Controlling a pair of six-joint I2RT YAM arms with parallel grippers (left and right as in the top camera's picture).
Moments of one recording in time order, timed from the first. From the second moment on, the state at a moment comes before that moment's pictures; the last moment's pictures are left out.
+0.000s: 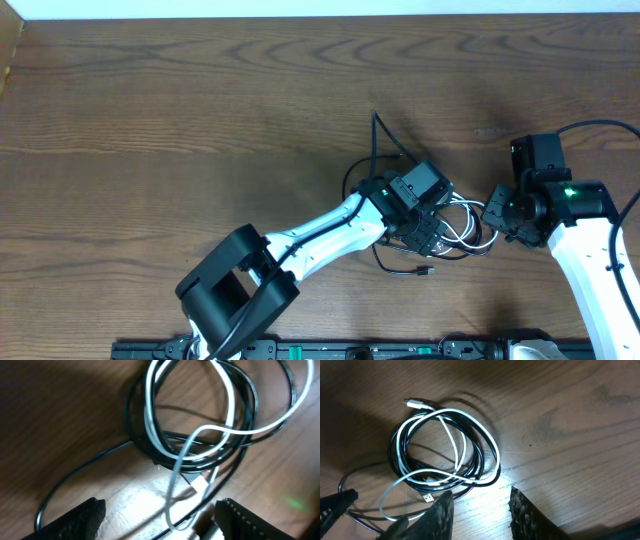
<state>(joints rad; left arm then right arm) -0.94 1.89 1.27 -0.52 0.20 -0.28 0.08 1.23 0.96 -1.09 0.09 0.56</state>
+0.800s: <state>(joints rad) -0.80 1.79 1.27 -0.77 -0.08 -0.28 0.08 1.23 0.96 -1.09 0.09 0.56</state>
